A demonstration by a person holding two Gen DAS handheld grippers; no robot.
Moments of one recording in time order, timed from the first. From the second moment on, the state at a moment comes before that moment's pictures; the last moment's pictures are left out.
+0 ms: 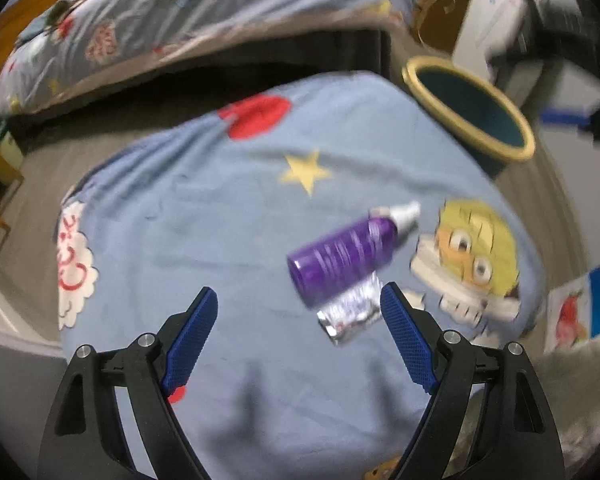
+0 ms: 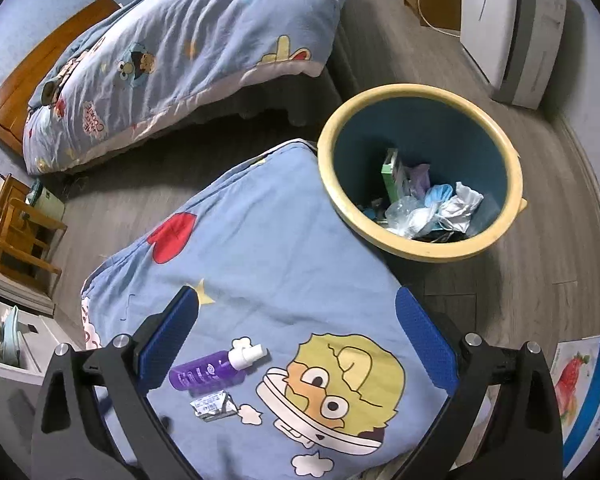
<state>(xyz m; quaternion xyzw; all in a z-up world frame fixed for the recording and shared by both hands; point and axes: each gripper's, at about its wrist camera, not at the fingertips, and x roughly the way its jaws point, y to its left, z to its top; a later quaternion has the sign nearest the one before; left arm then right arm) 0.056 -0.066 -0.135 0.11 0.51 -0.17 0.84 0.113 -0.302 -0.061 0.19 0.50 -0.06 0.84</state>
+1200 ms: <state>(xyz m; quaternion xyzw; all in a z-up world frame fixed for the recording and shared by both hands) 0.048 -0.087 -0.132 0.15 0.52 -0.27 0.80 0.130 -0.275 -0.099 0.19 0.54 -0.02 0.82</state>
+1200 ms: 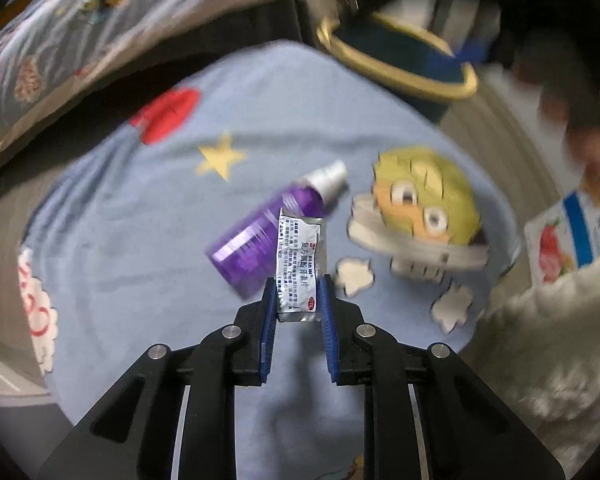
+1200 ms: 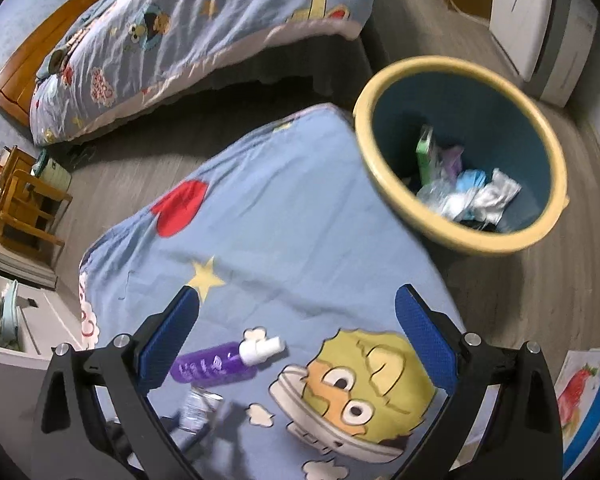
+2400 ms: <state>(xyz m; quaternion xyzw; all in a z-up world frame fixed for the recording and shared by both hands) 0.093 -0.024 -0.091 0.09 0.47 -0.21 0.85 0.140 -0.210 -0.150 0.23 0.58 0.01 0.78</state>
